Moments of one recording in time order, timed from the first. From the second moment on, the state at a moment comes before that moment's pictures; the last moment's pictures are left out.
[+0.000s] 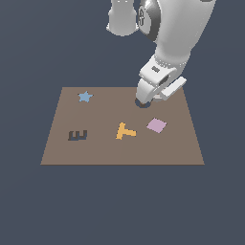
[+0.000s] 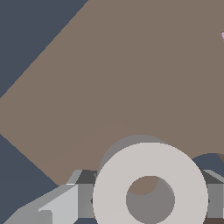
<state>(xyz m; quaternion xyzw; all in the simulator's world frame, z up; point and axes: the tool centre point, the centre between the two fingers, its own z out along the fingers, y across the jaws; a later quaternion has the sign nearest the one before) -0.104 0.129 0.035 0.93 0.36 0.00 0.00</state>
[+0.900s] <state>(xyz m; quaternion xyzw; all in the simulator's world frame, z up) -0.086 0.084 0.040 0.83 0.56 0.00 0.00</state>
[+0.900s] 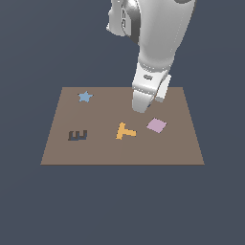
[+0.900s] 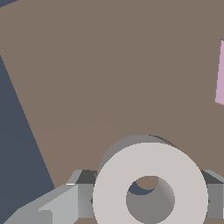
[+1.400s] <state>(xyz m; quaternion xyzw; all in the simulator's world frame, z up) -0.080 0.078 0.041 0.81 0.59 0.00 0.00</state>
